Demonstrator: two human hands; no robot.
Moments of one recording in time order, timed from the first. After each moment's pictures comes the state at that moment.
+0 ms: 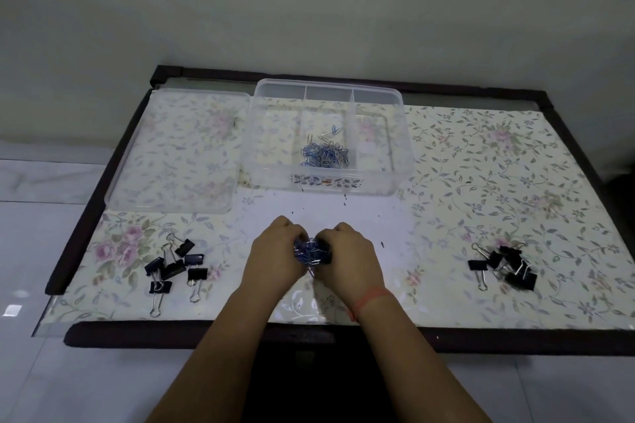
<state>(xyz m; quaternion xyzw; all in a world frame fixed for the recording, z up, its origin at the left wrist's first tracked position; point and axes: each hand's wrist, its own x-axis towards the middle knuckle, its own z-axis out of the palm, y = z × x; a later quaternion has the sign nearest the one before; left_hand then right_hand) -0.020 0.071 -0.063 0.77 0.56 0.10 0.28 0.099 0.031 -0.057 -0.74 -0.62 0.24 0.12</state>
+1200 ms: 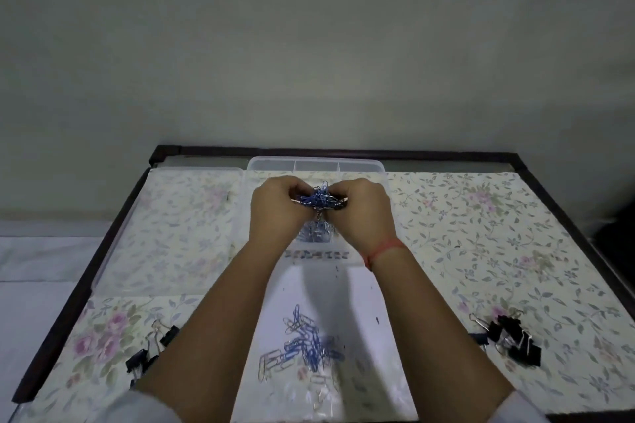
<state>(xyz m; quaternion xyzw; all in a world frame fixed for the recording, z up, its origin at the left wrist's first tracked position) 0.032 0.177 0.041 0.66 0.56 0.33 0.38 0.151 0.138 0.044 -0.74 -0.58 0.15 0.31</state>
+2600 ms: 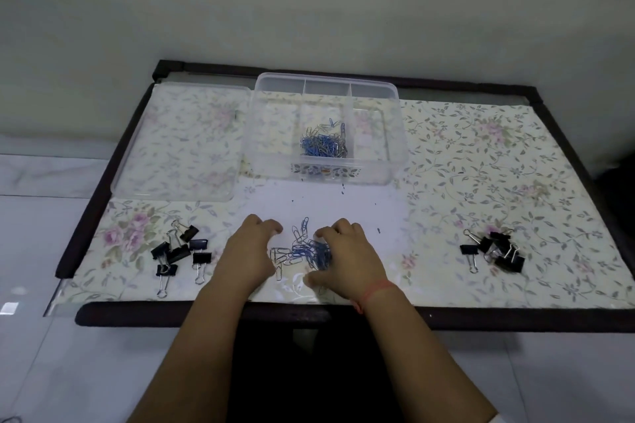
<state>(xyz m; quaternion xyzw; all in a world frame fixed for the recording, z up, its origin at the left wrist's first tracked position) -0.062 0.063 -0.063 0.76 0.58 0.02 0.30 0.102 0.008 -0.060 -0.71 -0.64 0.27 0.07</state>
